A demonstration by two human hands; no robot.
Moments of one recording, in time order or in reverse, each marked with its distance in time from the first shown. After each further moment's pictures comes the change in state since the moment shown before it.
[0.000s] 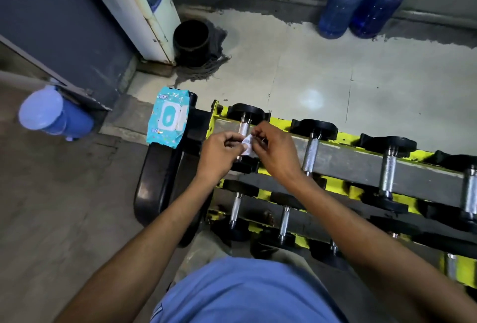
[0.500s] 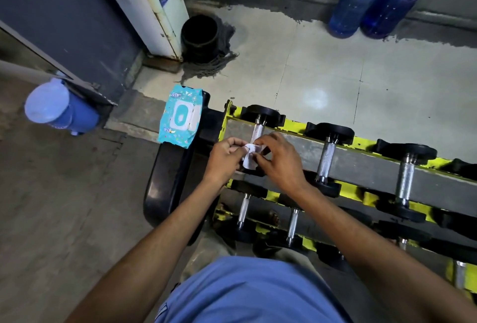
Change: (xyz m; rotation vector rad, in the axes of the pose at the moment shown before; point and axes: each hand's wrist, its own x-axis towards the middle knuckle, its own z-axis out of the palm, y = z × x) left_hand 0.007 -0.030 -0.017 -0.272 -0.032 -0.204; right_hand -0.005 -0.003 0.037 -0.129 -0.072 -0.023
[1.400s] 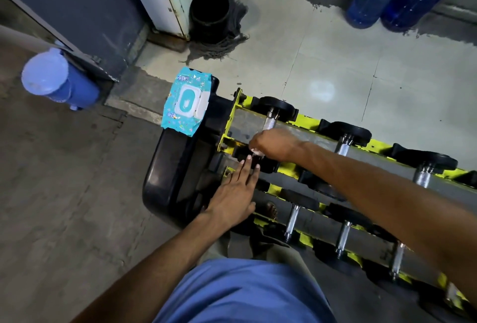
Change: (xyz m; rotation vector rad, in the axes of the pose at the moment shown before) left_hand -0.034 -0.086 0.006 1.299 -0.356 0.341; right_hand 0.086 0.038 0.041 -0.665 -0.697 -0.506
